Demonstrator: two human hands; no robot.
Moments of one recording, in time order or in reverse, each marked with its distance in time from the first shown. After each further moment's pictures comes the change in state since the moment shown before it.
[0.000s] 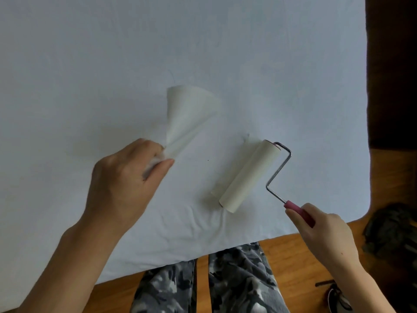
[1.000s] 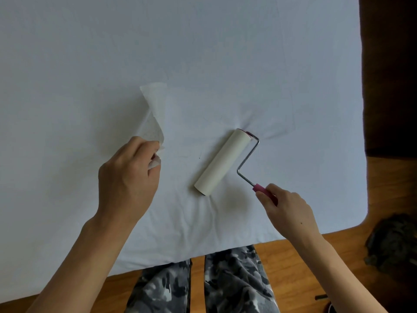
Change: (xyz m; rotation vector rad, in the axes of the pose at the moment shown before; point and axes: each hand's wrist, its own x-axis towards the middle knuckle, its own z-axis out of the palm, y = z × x) left_hand -0.014 0.000 0.034 0.250 -0.051 -0.181; right_hand 0.042 -0.037 0.016 -0.009 -0.146 0.007
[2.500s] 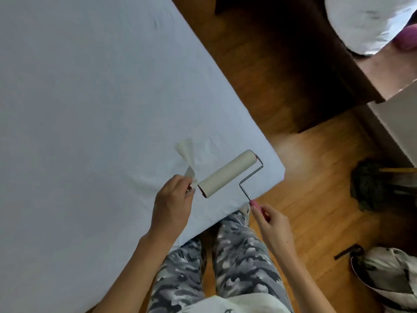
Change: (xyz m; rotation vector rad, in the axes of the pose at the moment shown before) left_hand -0.045 0.222 -0.137 -0.183 -0.210 0.347; right_hand -0.237 0.051 -0.088 0.810 0.329 0.207
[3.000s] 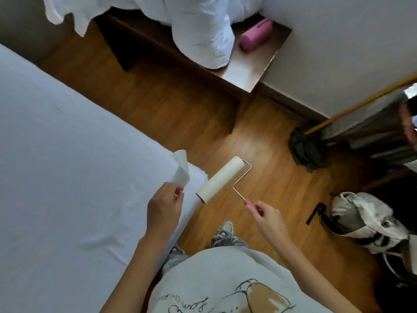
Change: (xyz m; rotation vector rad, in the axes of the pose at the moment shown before) left_hand 0.021 0.288 0.084 0.053 -0.140 0.163; right_hand -0.057 0.156 -0.245 0.158 0.164 0.161
